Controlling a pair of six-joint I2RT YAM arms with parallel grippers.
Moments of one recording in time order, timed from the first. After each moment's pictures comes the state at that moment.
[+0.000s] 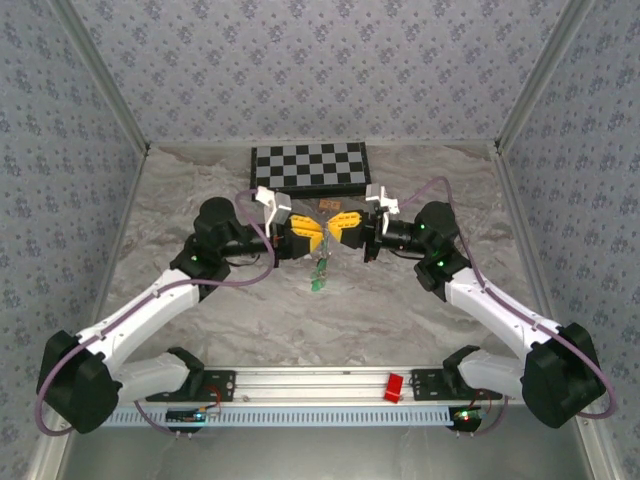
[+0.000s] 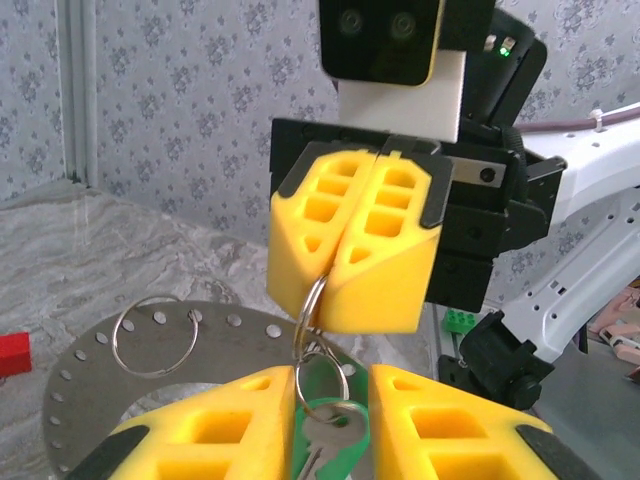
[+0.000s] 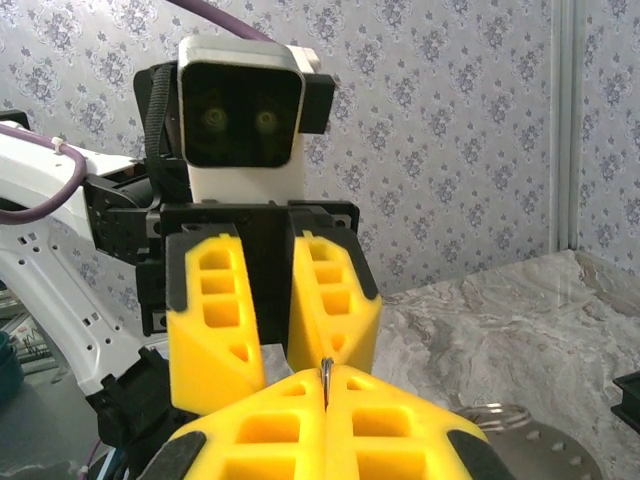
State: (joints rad) left arm -0.61 1.12 0.81 0.29 0.82 -0.25; right arm 0.52 1.15 0.72 0.60 -0.89 0.29
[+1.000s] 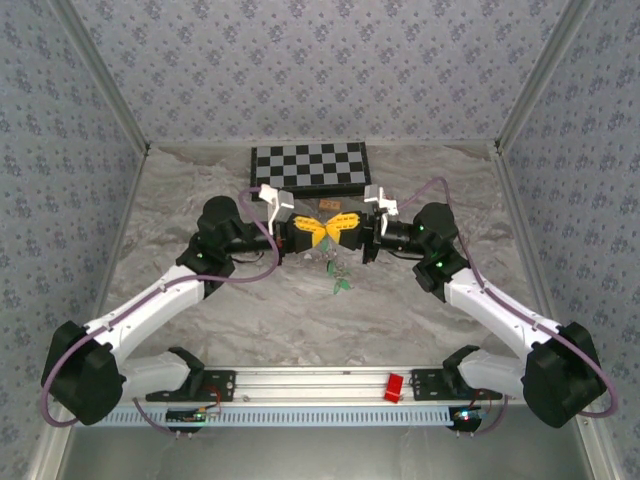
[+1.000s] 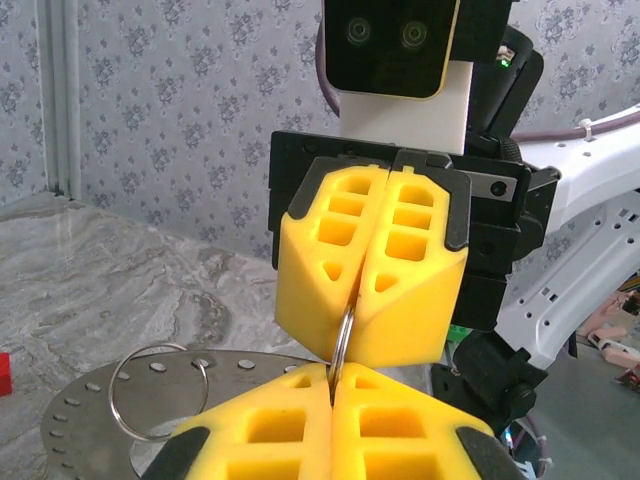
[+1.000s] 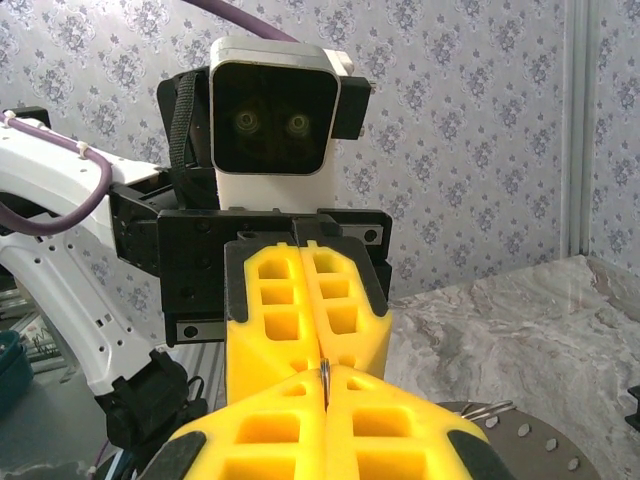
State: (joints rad) left arm -0.62 1.17 0.81 0.38 0.85 -0.28; right arm 0.54 1.15 0.72 0.61 -0.89 0.29
